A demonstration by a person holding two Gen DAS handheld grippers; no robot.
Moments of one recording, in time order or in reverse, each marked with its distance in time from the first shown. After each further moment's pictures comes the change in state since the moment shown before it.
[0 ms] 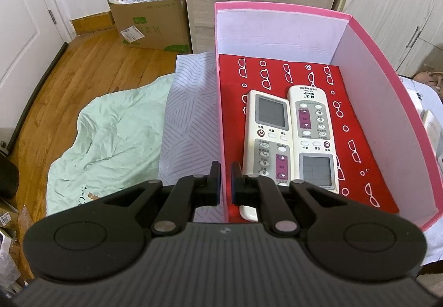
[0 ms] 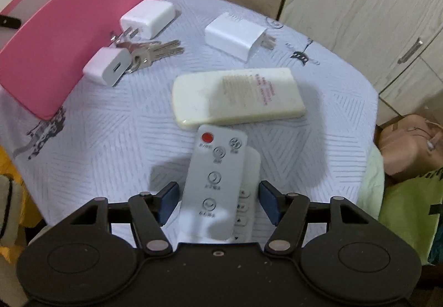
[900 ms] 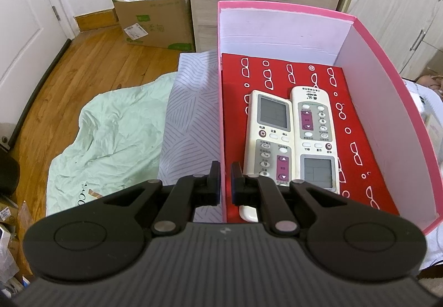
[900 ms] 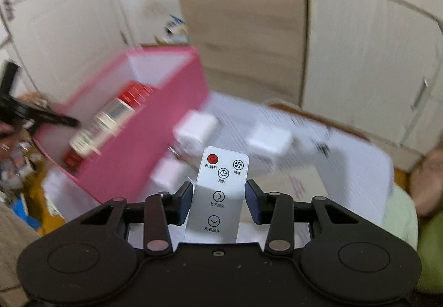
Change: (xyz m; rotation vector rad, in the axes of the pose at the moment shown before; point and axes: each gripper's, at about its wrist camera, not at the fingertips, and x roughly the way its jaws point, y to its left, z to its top) left arm -0.001 0.006 0.000 -0.014 0.002 0.008; right arm -0.095 0.014 0.032 0.061 -0.376 0.229
